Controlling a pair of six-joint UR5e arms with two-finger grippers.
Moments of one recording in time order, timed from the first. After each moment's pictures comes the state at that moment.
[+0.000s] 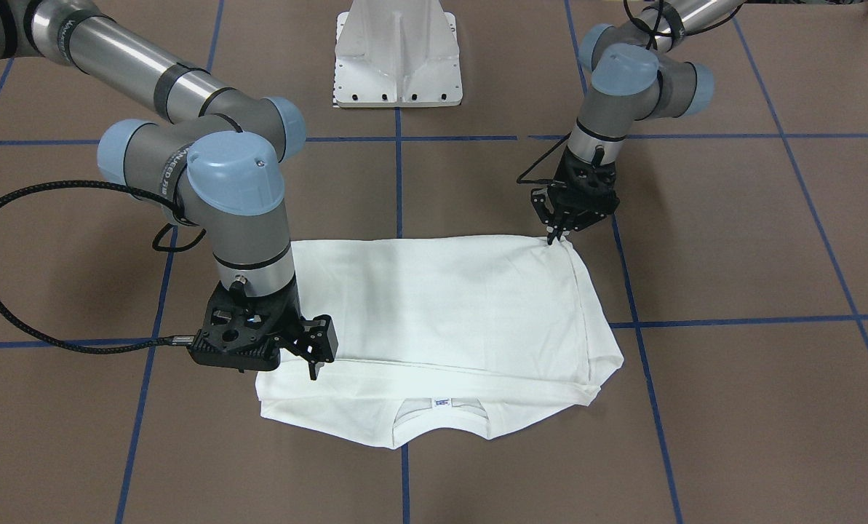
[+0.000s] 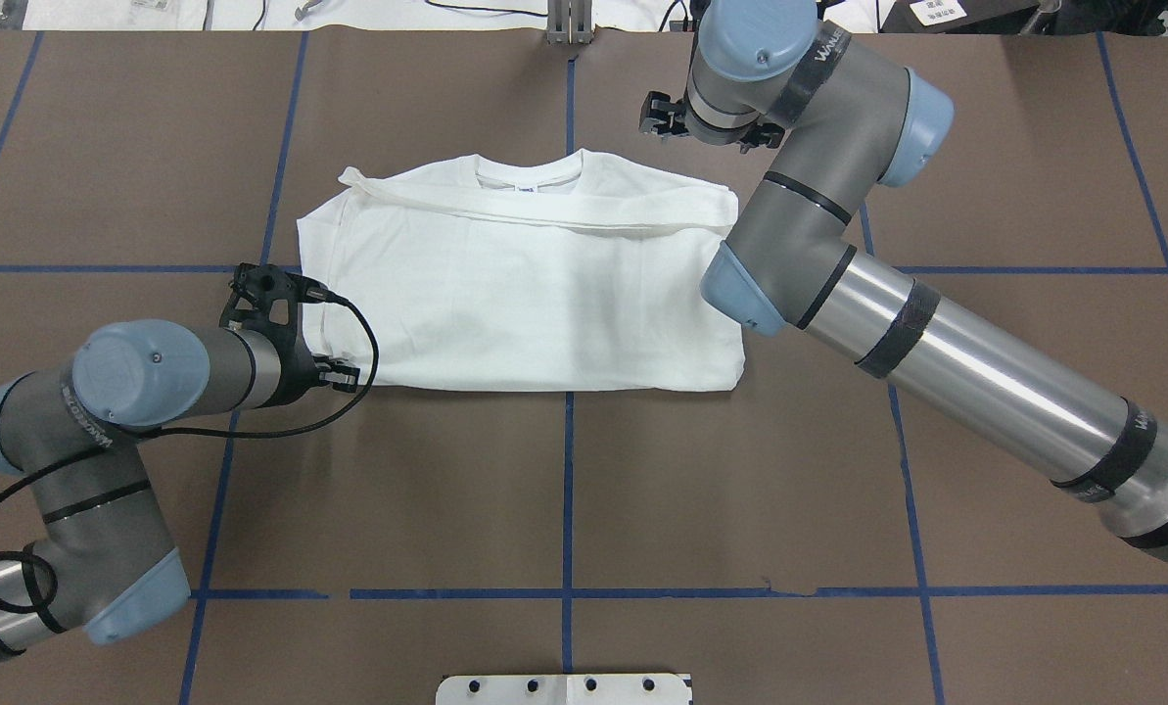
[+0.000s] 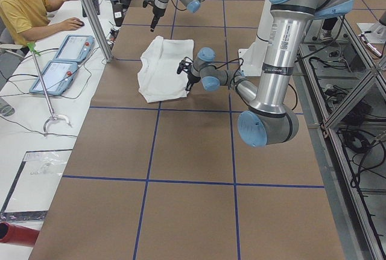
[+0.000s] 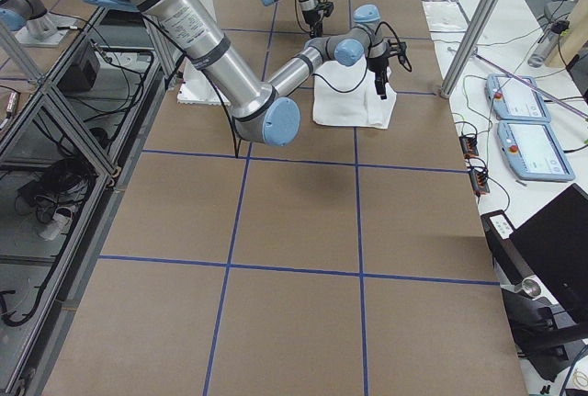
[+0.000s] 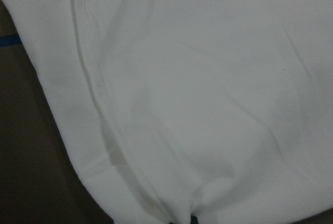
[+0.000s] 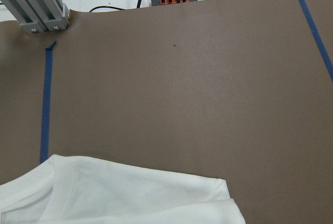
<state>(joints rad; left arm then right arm) -0.56 -1.81 -1.75 -2.13 -1.64 -0.95 0.78 -0.75 1.36 -1.39 1.72 1.16</state>
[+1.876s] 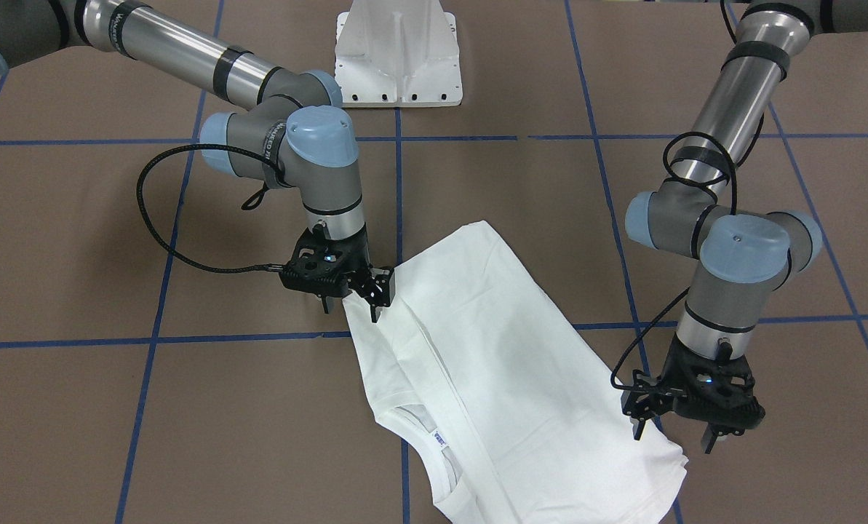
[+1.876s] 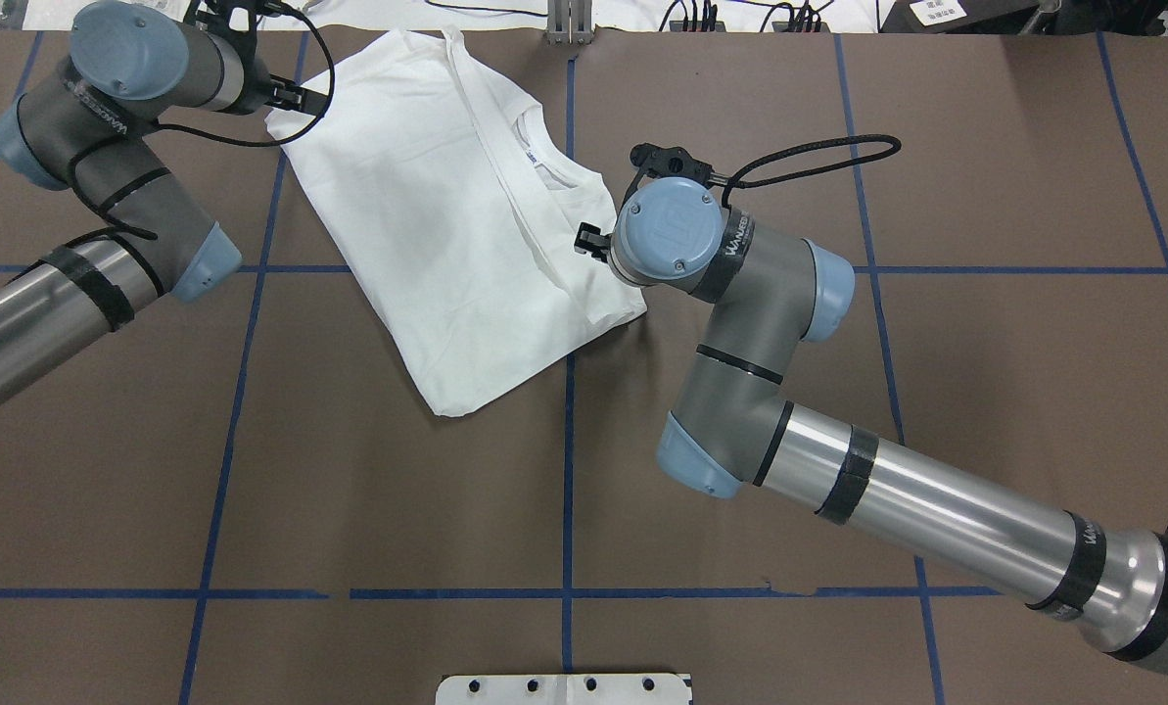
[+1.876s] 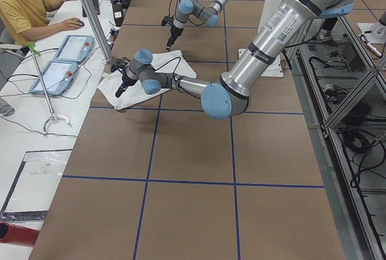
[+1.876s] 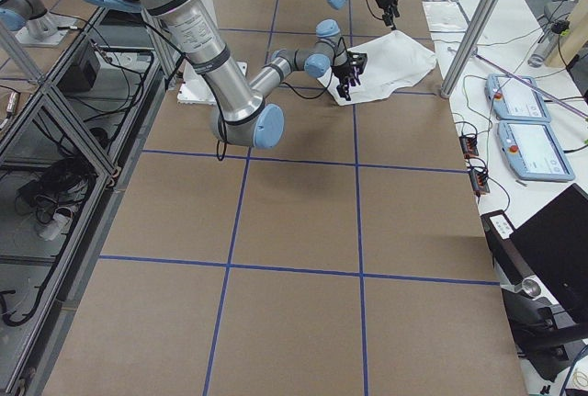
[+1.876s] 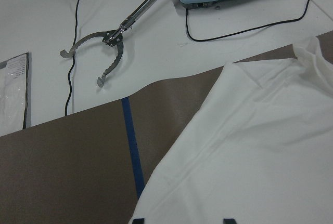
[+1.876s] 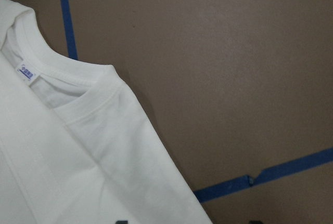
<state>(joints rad) -0.95 -2.25 -1.05 -2.40 -1.72 -0.66 0.56 -0.81 1.37 -1.27 1.58 1.54</state>
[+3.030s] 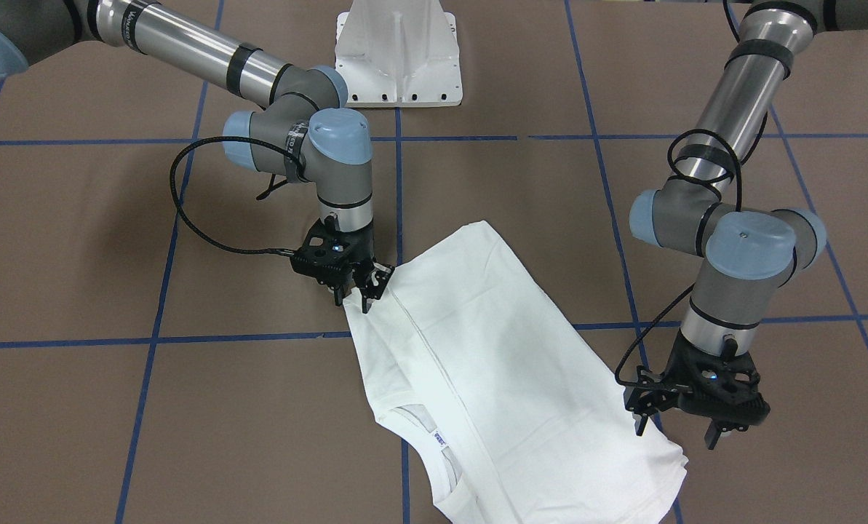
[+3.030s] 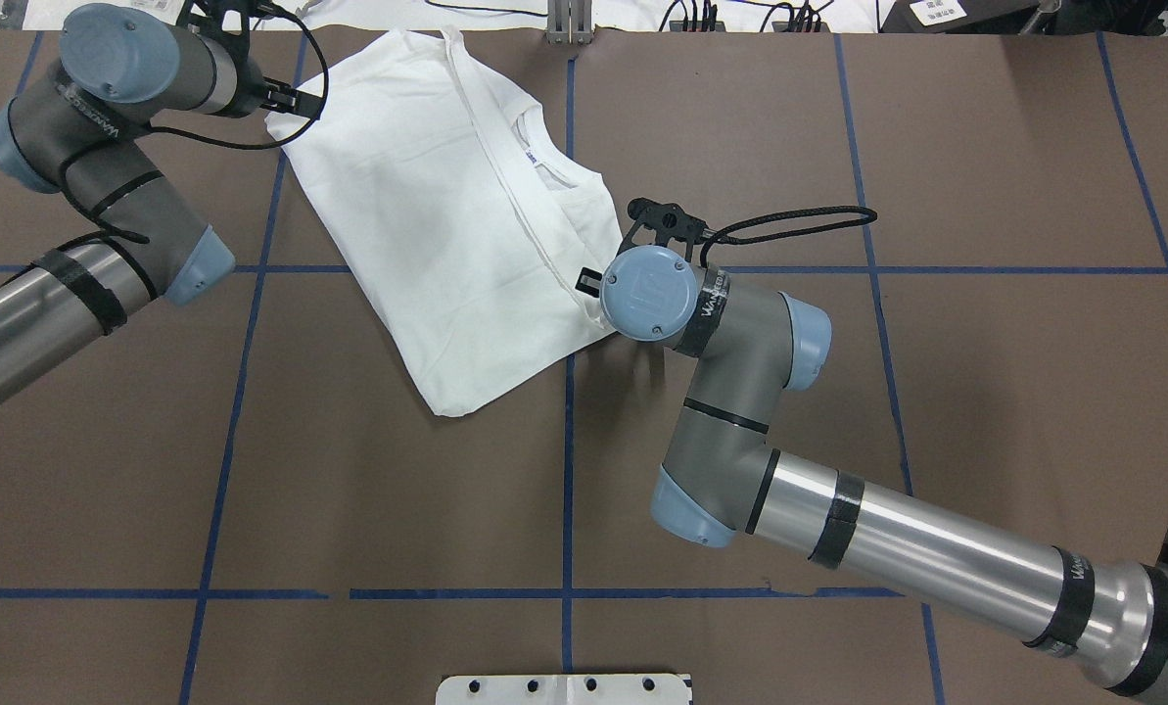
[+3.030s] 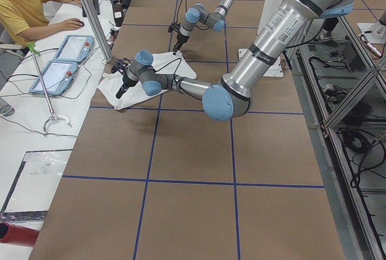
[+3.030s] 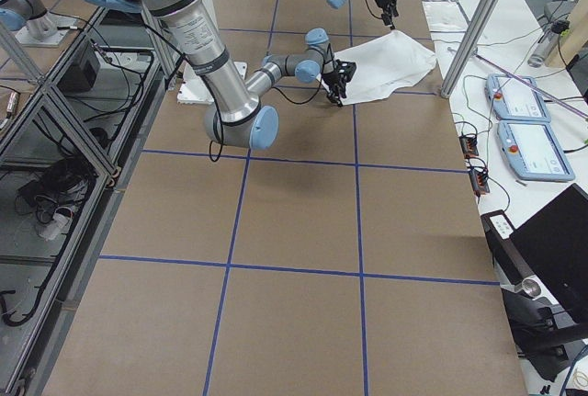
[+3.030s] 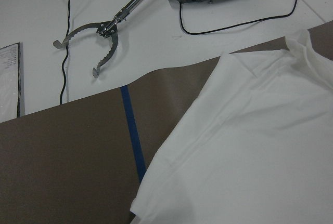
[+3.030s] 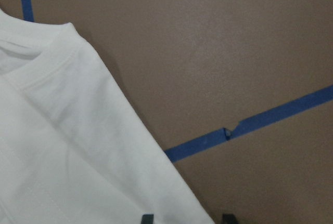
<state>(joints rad) -0.95 -2.24 -1.06 -2.40 -1.72 -0.67 0.50 -0.82 1.35 -1.29 1.50 1.60</state>
